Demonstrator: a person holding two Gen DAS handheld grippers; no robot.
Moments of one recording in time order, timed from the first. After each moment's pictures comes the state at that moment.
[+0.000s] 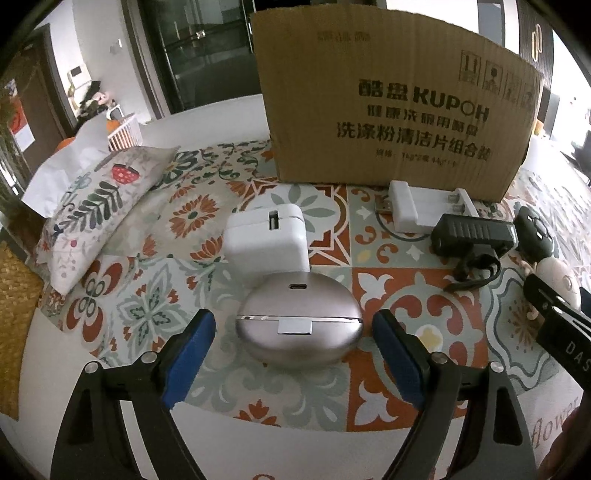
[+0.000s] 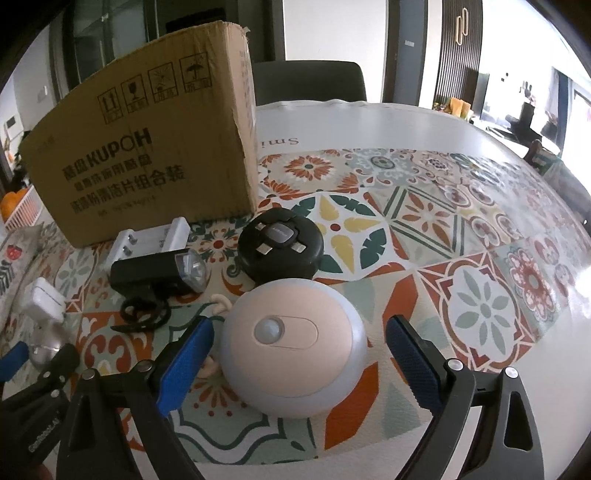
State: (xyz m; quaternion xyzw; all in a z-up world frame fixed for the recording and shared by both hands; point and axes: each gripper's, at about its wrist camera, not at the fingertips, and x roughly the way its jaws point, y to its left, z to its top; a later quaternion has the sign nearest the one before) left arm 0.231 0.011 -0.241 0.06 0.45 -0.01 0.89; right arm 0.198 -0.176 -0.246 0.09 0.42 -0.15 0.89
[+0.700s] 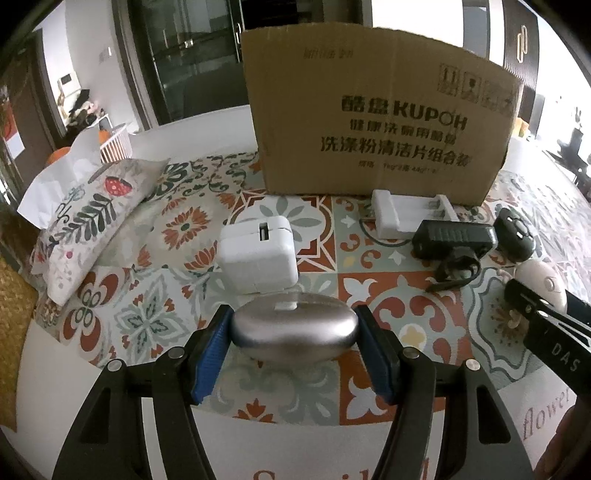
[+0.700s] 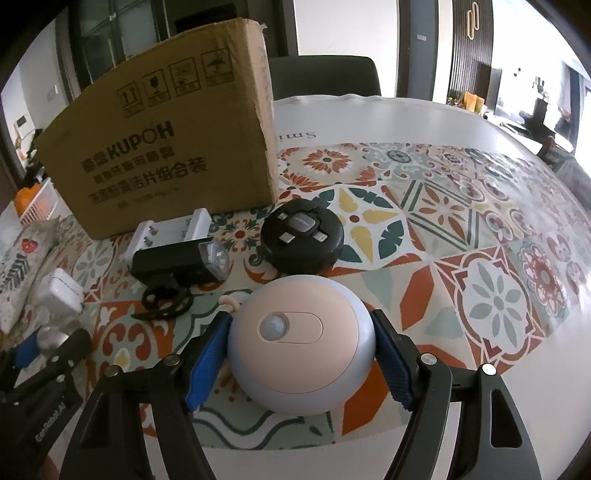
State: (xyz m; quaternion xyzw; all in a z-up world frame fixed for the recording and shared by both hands) left arm 0.221 0.009 -0.229 0.06 0.43 -0.04 0.90; right arm 0.192 -0.169 -0.242 0.11 0.42 -0.11 0.89
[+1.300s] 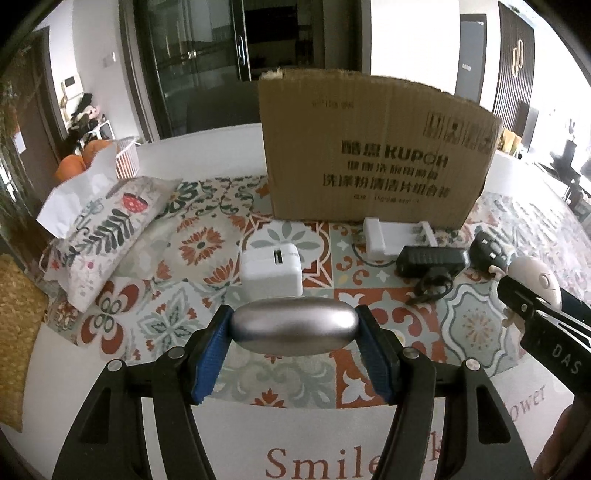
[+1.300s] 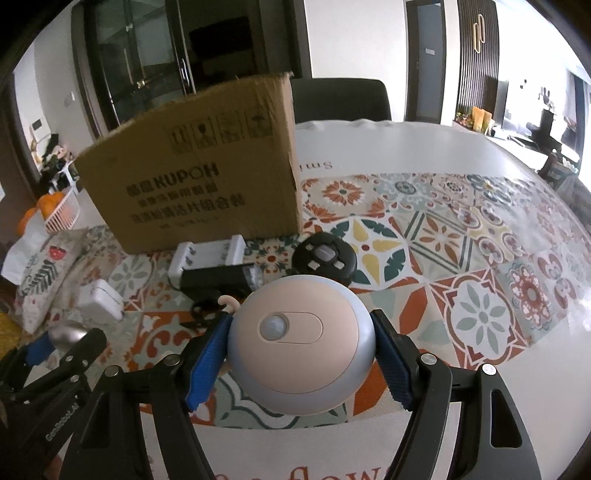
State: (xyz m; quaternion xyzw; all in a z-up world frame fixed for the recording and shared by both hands) left arm 0.202 0.019 -0.191 0.05 0.41 -0.05 0.91; right arm 0.176 -0.158 -0.202 0.10 0.39 -0.09 0.91
